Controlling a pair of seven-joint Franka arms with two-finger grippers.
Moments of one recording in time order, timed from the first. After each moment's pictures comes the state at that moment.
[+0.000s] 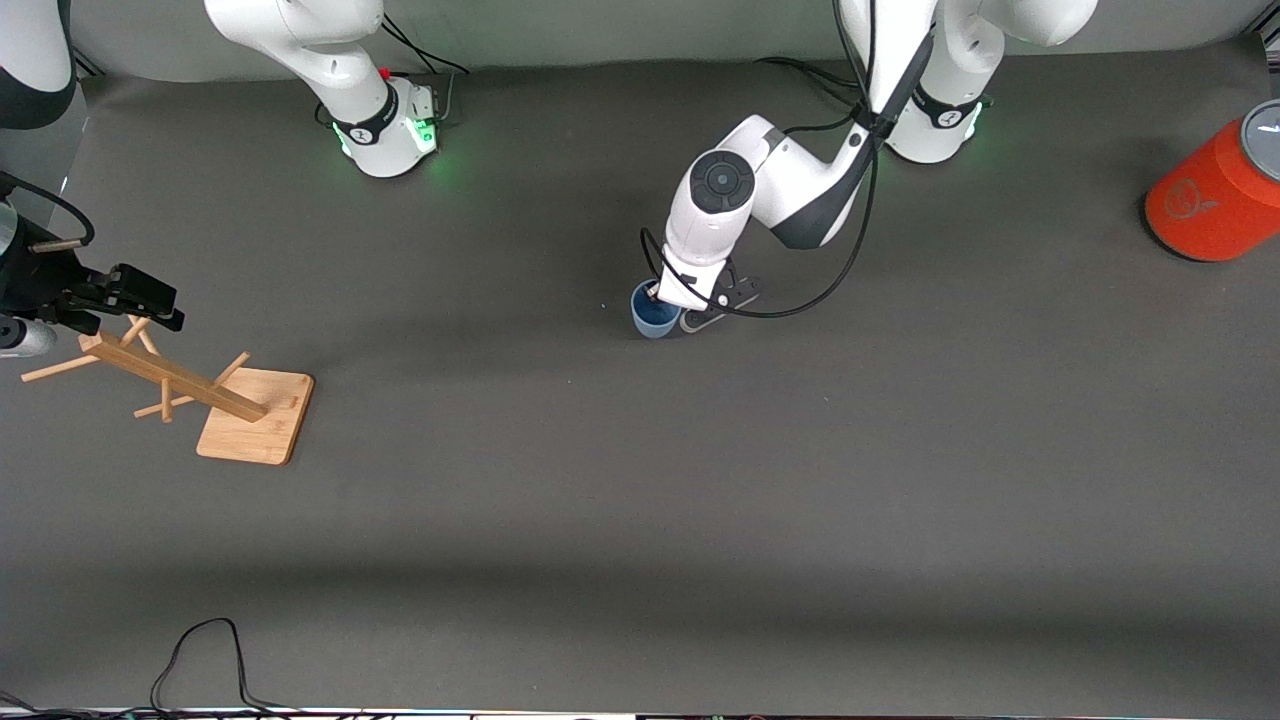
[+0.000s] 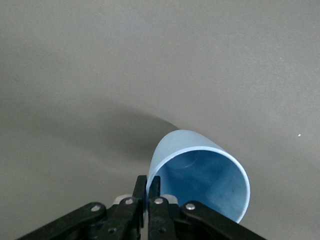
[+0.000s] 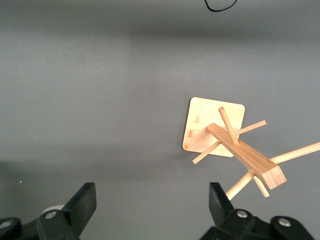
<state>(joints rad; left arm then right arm) -0.78 0.38 -0.06 -1.97 -0.22 2.38 -1.23 0.02 0.03 -0.05 -1.61 -0.01 1.65 -0.04</state>
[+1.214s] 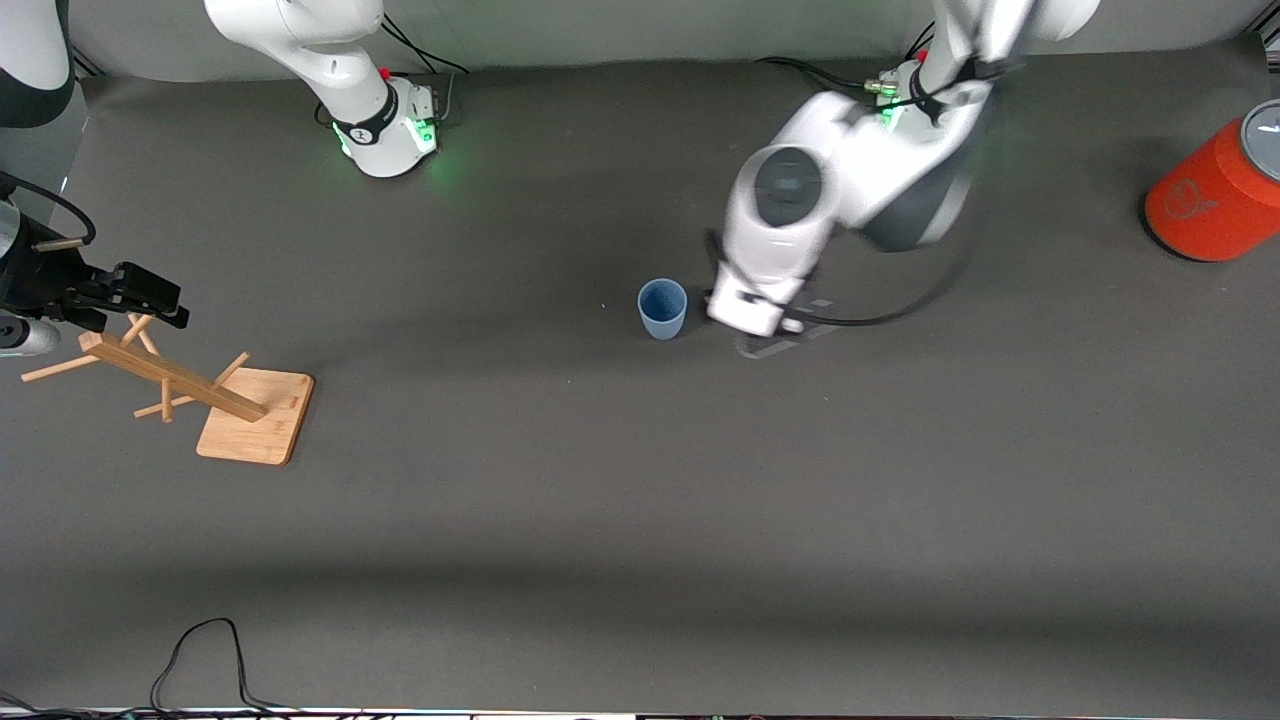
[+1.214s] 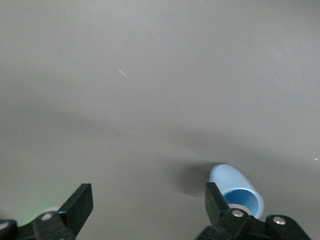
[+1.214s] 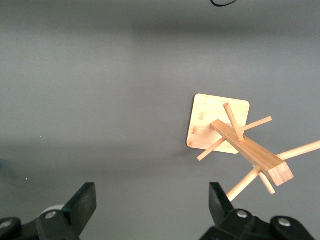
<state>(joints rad) -0.51 0.22 -0.03 -1.74 -0.06 1.82 -0.84 0.02 0.03 -0.05 -1.61 0.01 1.63 -0.03</state>
